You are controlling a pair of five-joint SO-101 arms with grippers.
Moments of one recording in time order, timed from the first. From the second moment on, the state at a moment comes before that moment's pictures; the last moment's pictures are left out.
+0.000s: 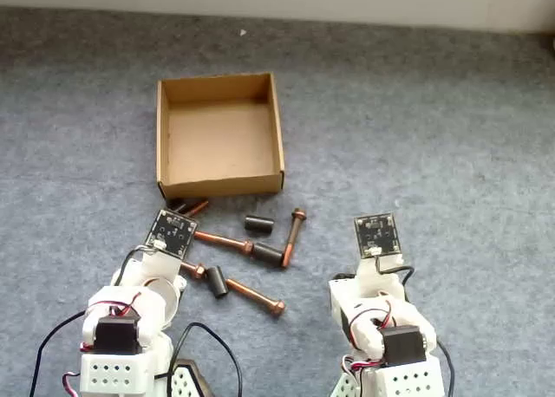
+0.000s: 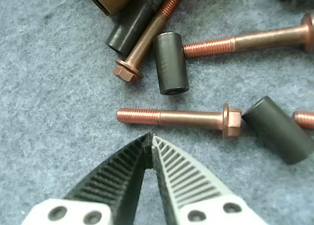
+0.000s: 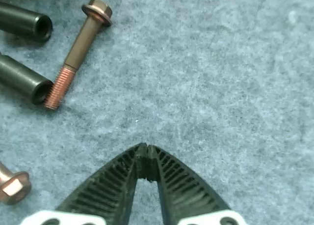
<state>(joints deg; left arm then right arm) -5.7 -104.1 96.0 75.9 -14.3 -13.5 -104.7 95.7 71.5 2.2</state>
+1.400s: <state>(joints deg) -5.7 -104.1 96.0 75.9 -14.3 -7.7 -89.8 69.4 69.2 23.9</state>
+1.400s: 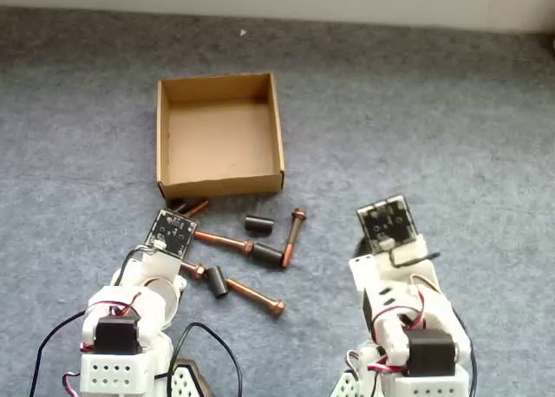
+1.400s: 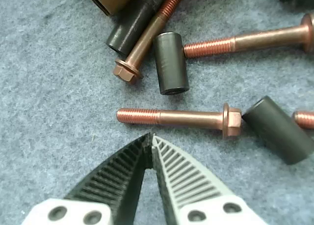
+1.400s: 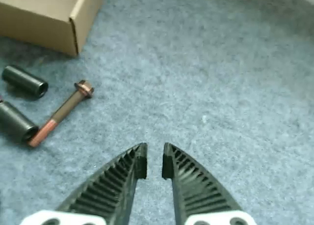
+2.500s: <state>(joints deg) -5.7 -104.1 96.0 75.9 -14.3 -38.6 1.1 24.6 52.9 22.3</state>
